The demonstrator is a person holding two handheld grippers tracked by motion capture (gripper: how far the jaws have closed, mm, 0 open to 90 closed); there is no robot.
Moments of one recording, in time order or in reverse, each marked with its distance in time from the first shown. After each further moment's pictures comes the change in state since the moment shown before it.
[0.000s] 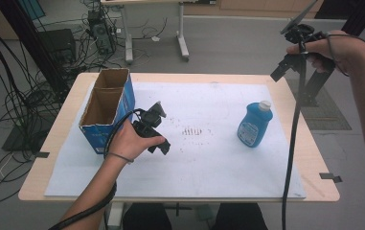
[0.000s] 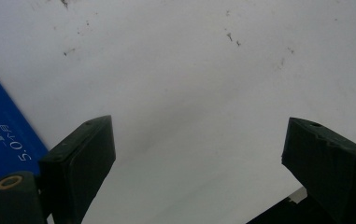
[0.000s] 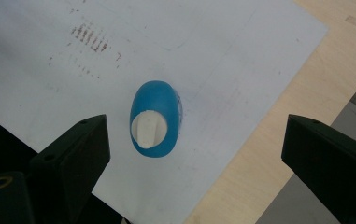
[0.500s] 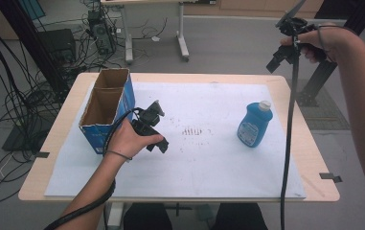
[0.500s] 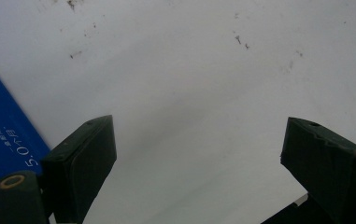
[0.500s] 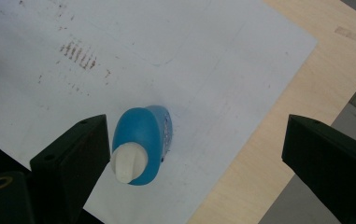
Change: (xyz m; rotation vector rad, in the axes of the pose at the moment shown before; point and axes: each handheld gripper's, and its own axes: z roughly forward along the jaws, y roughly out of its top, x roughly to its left) left arm 0.008 0.002 0.003 -0.003 -0.008 -0.005; right arm -0.019 0.030 0.010 0.007 0.002 0.023
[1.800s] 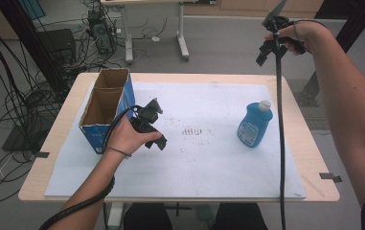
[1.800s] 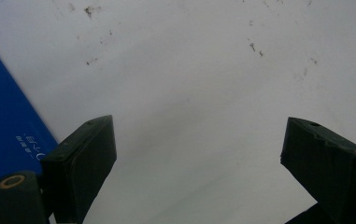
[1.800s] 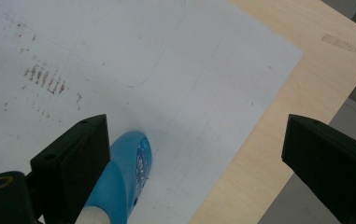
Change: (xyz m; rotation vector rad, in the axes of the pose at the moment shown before) left arm 0.010 0.005 0.000 -0.004 0.017 -0.002; right arm -0.031 0.056 0.041 0.072 -0.031 0.048
